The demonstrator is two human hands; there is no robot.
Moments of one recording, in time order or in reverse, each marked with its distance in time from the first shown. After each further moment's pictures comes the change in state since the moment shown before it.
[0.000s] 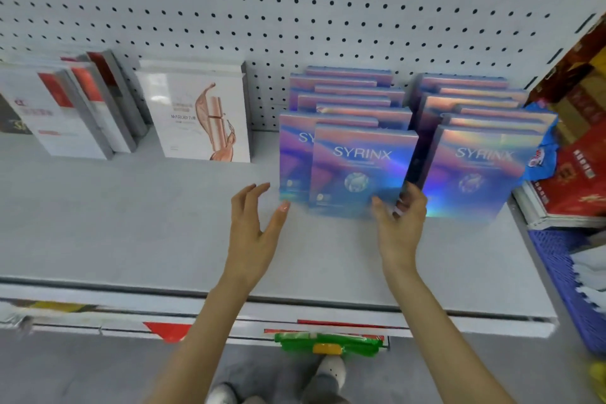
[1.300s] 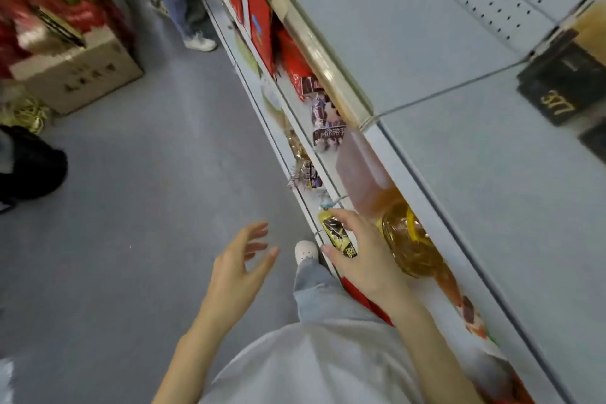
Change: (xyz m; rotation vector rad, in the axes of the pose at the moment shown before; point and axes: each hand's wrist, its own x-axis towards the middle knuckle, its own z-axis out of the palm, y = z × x) left_hand -0.200 -0.283 -0.551 -0.004 0.748 -0.719; right_hand -0.511 -0.066 0.506 -0.539 -1.768 -0.573
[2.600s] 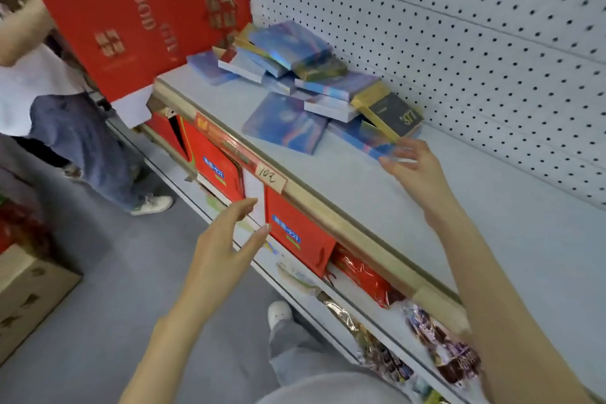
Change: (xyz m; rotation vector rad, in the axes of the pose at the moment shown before) left_hand 0.723 0.149 -0.301 0.214 -0.215 0.525; right_hand 0.671 -0.255 -0.108 0.360 0.768 0.213
